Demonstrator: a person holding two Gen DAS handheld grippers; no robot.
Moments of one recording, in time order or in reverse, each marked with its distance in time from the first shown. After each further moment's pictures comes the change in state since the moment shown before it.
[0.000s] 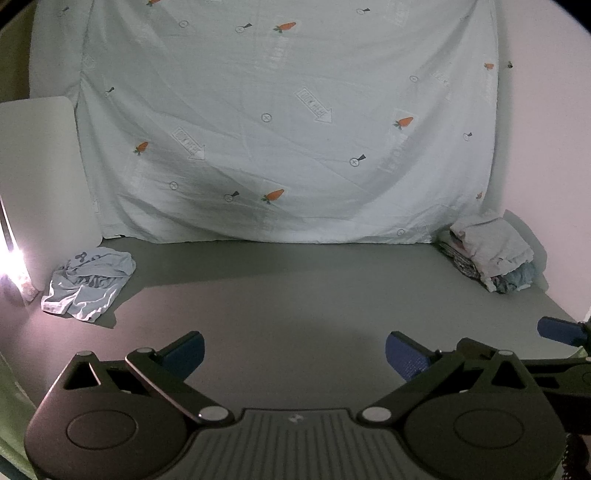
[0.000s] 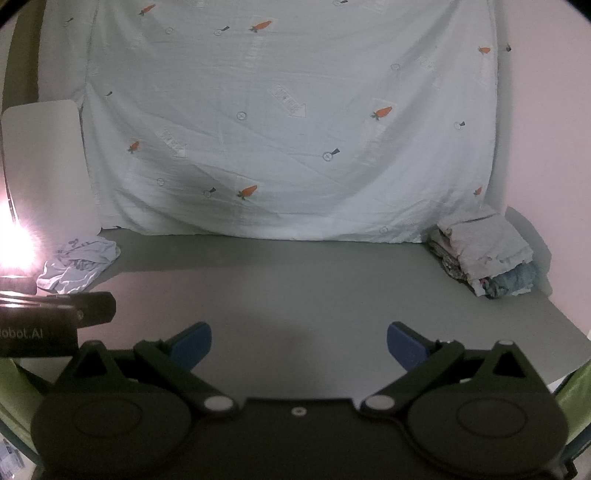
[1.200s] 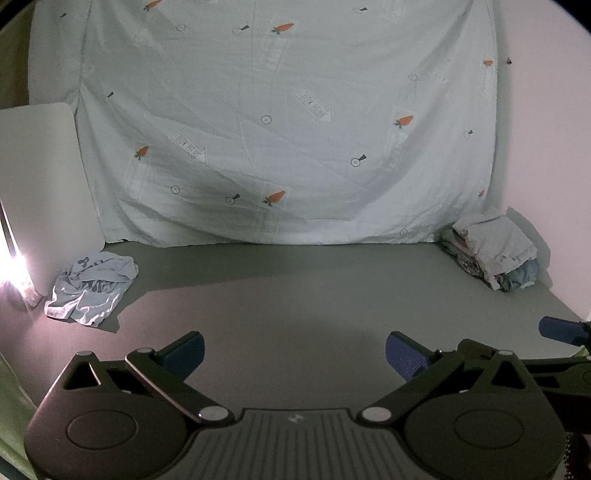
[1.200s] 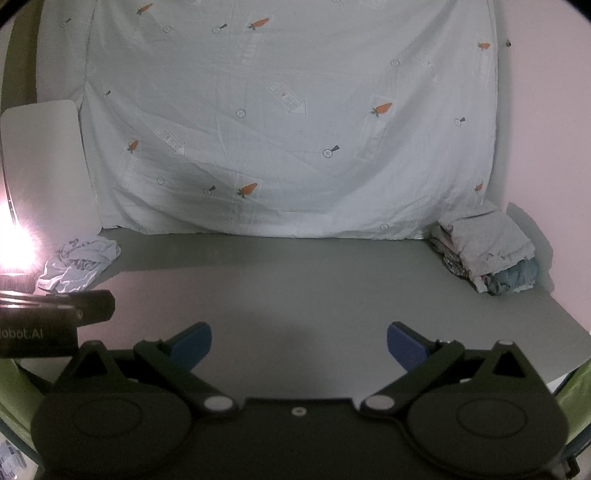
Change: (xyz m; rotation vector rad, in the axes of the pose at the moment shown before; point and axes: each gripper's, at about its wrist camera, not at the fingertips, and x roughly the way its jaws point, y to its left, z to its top) left arm 0.001 0.005 -0.010 -0.014 -0.013 -0.002; right arm 0.000 0.005 0.004 0.011 0.000 0.000
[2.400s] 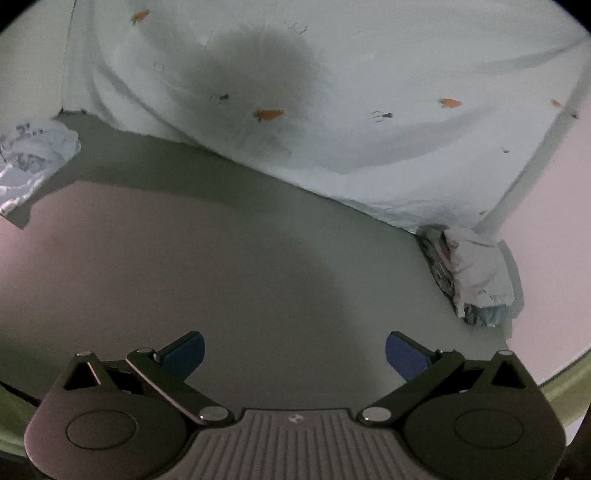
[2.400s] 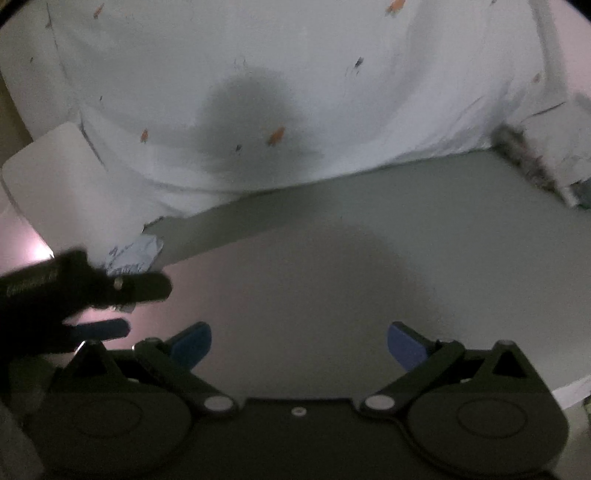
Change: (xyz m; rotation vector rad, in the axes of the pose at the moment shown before) left arm 0.158 0.021 0.037 -0.360 0.270 -0.183; right arm 0.139 -0.066 0.009 0.230 0.232 0.308
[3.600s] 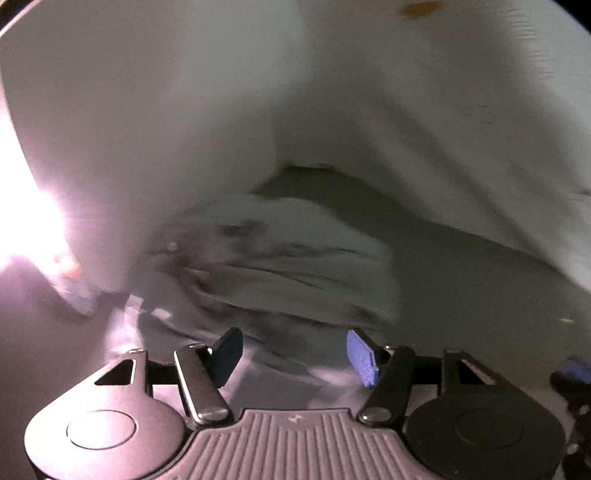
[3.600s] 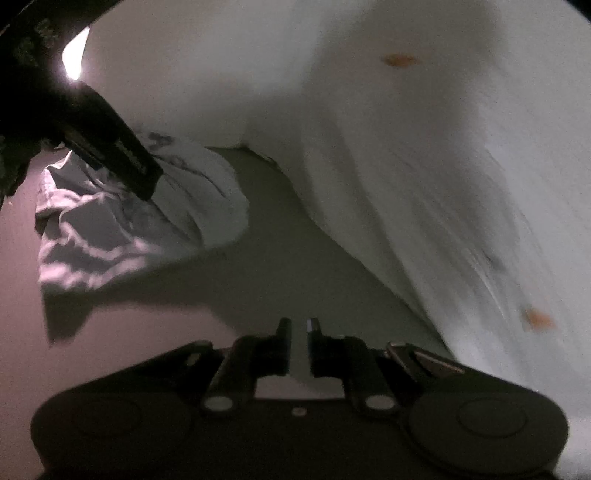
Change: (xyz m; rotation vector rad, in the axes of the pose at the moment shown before) left arm 0.137 0.433 0.256 -0.052 -0.064 0.670; right arm 0.409 0.383 0.064 -0.997 -0.015 -0.026
